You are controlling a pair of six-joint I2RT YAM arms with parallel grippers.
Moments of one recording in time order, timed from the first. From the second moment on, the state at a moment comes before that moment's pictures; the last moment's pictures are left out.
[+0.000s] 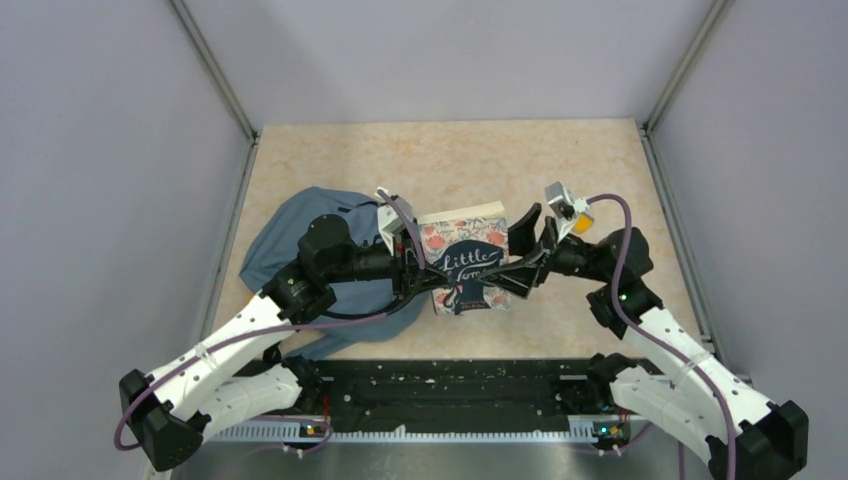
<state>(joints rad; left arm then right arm) -0.76 0.92 0.85 0.03 0.70 -0.34 0.52 0.80 0.61 0.45 -0.86 0.56</state>
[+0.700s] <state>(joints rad) -0.77 0.92 0.85 -0.02 0.46 -0.26 0.52 0.81 0.62 0.31 -0.71 0.54</state>
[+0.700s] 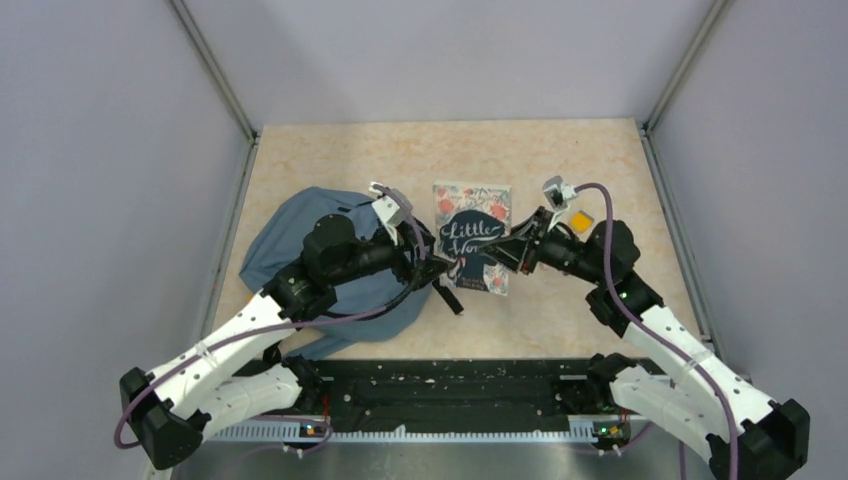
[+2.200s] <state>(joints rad) -1.00 1.35 1.05 -0.61 -0.54 -0.24 0.52 0.75 0.58 -0.14 0.14 0.43</state>
